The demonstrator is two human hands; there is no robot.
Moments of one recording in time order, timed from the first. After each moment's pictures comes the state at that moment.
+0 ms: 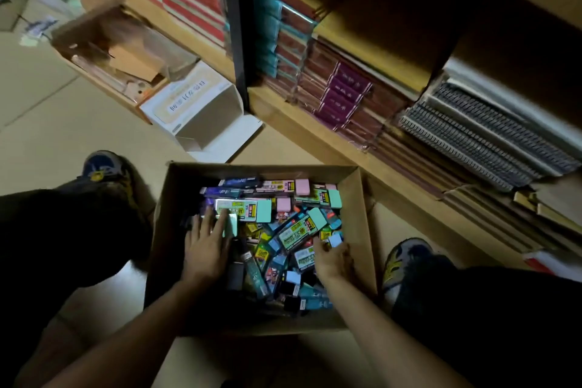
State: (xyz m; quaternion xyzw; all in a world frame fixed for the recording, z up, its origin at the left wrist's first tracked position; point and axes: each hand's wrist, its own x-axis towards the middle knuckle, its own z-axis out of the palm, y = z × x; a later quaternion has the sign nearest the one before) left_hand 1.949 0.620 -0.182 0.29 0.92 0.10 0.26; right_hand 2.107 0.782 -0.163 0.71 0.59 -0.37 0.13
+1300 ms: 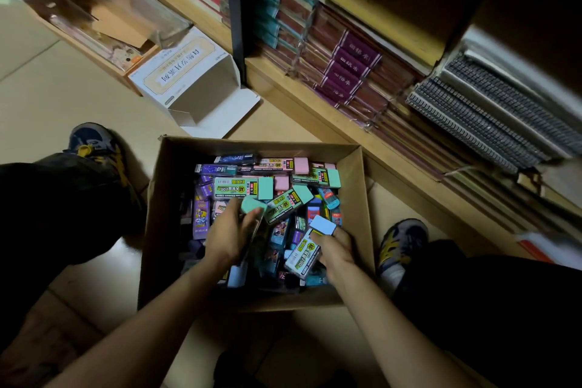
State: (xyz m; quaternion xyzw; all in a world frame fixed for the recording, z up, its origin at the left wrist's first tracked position) left_hand 1.983 0.651 -0.155 0.17 0.85 0.35 0.36; right_hand 2.118 0.772 -0.155 0.69 0.37 -0.62 -0.04
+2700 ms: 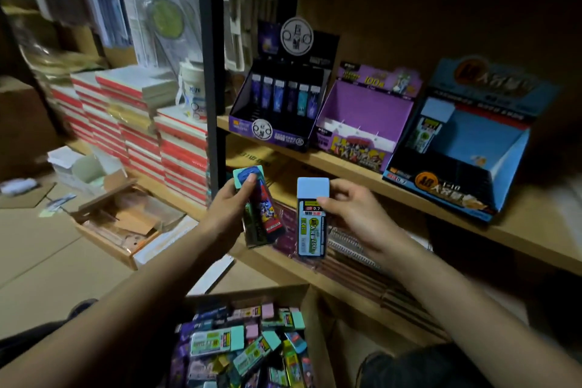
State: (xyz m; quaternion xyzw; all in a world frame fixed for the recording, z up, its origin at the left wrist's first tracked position) left_hand 1.929 0.758 0.147 0.22 0.57 0.70 0.36; right_hand 2.098 0.862 0.198 0.32 0.71 -0.59 -0.21
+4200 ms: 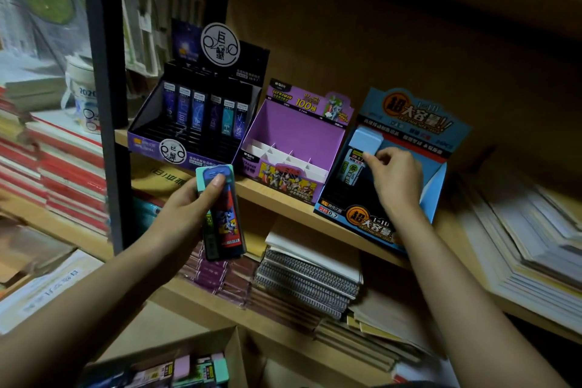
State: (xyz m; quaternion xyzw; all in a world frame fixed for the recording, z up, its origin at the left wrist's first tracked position) left_hand 1.948 0.830 0.177 0.31 0.49 0.72 0.38; right_hand 2.150 1.036 0.252 0.54 0.74 -0.03 -0.40
